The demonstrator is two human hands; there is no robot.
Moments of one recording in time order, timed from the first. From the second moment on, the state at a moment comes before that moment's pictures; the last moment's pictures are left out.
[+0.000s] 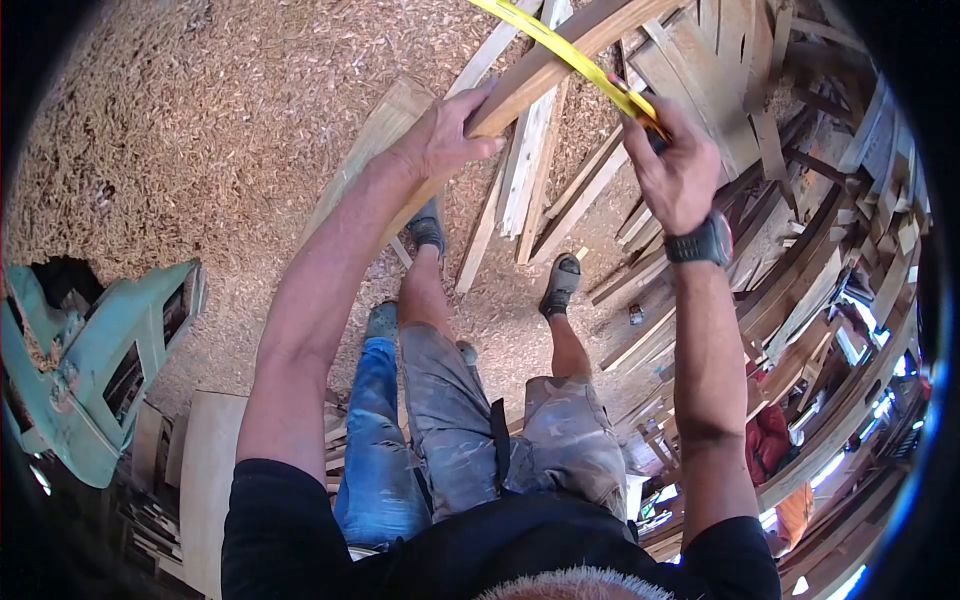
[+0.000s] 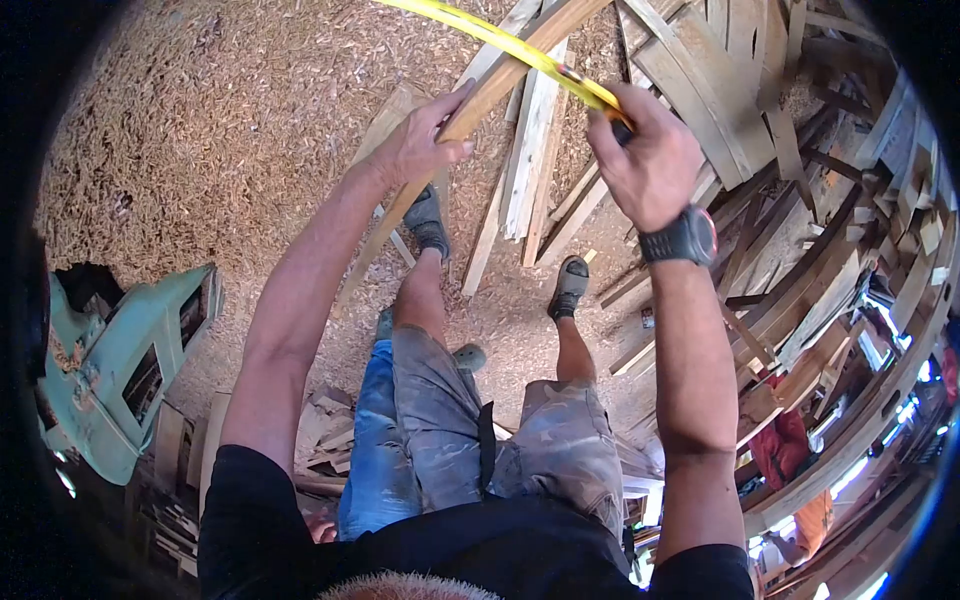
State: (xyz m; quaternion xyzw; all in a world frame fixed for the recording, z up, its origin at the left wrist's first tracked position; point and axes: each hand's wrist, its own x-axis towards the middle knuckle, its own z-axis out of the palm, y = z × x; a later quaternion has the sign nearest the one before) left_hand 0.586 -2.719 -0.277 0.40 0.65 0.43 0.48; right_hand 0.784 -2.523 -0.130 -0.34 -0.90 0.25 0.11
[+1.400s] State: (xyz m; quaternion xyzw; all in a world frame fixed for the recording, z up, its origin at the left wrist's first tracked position) left_hand 0.580 -2.712 -0.282 0.38 0.65 0.45 0.49; right_hand 0.736 -2.523 -0.141 -0.30 -0.92 0.21 0.12
